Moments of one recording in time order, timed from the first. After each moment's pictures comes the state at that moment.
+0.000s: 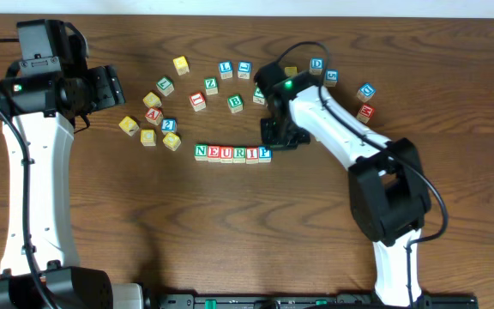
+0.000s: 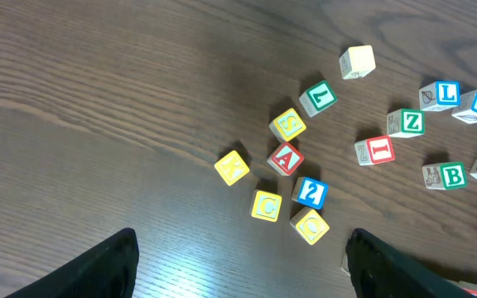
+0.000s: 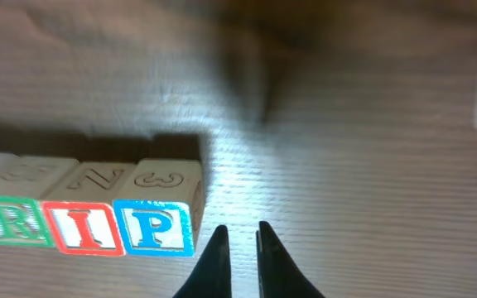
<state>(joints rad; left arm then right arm) 0.16 1.56 1.59 -1.02 0.01 -0.12 0.51 2.15 1.73 -1.10 -0.05 0.45</state>
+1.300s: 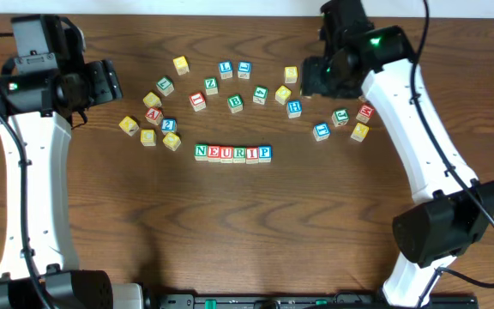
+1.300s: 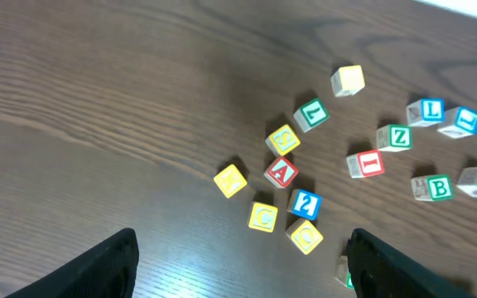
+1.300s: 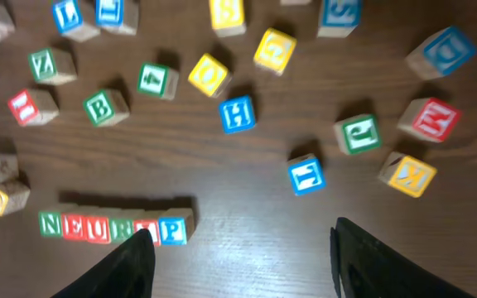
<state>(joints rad) 0.16 1.56 1.64 -1.03 0.01 -0.12 0.31 1.94 1.98 -1.21 -0.04 0.37</state>
